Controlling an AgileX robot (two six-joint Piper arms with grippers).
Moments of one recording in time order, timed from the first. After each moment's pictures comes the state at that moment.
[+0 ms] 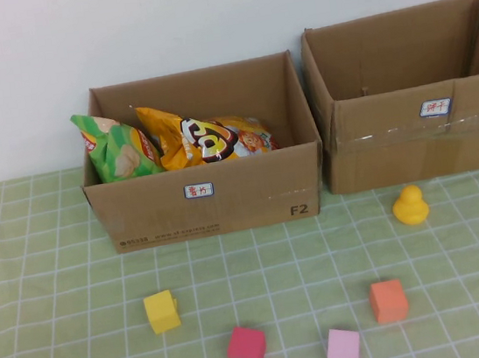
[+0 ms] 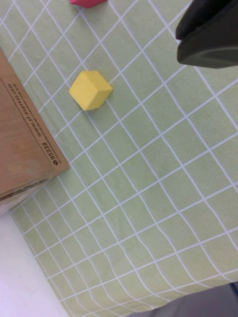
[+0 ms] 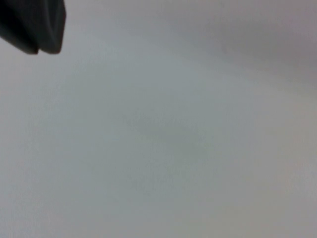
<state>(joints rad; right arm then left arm) -0.06 1.64 -1.57 -1.75 -0.01 1.29 -0.49 0.31 -0.37 0.30 0.72 -0.15</state>
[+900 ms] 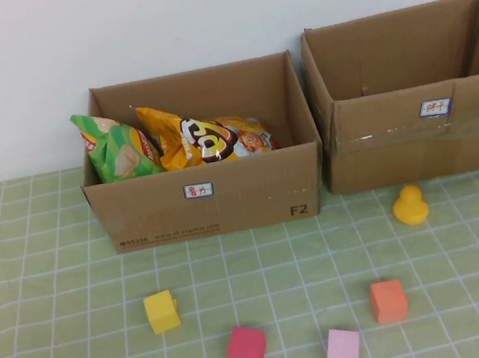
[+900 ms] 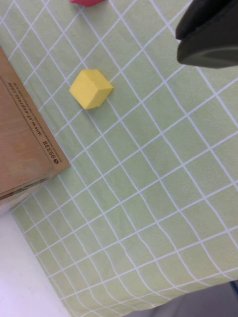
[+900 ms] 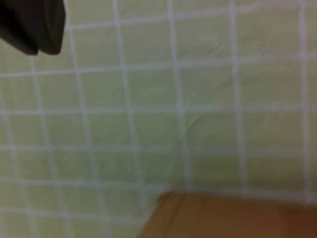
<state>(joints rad) 0.00 1.59 -0.87 -0.86 0.35 0.65 -0.49 0.31 -0.37 0.30 0.72 -0.15</state>
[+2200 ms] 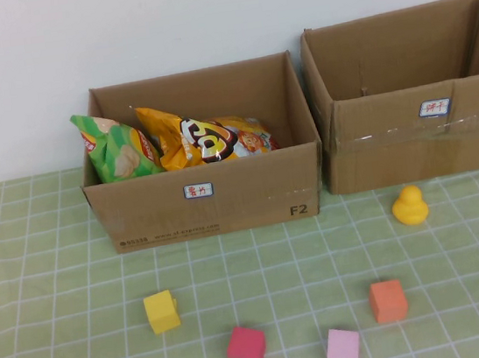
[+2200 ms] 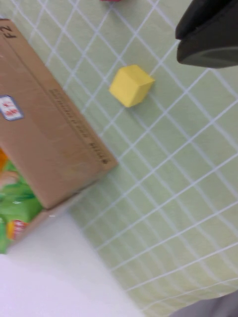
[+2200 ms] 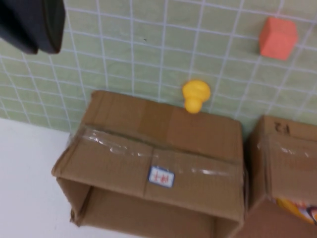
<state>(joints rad) 0.36 0.21 -0.31 -0.49 0.56 0.29 -0.49 0.31 -0.25 0.40 0.46 -0.12</state>
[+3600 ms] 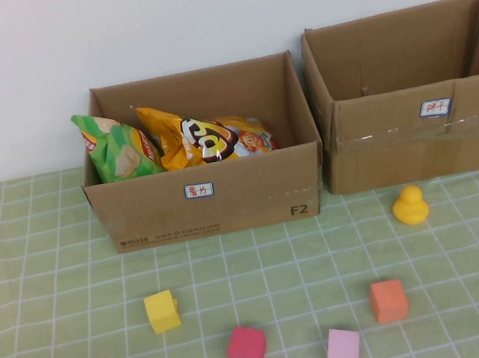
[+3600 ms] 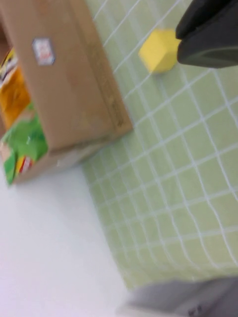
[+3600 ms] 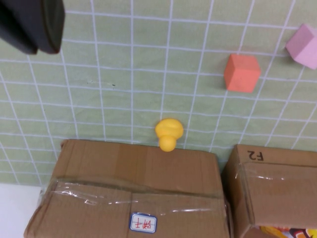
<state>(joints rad) 0.36 0.15 -0.31 -0.31 0.69 0.29 -0.27 0.05 -0.08 0.24 0.35 -0.12</state>
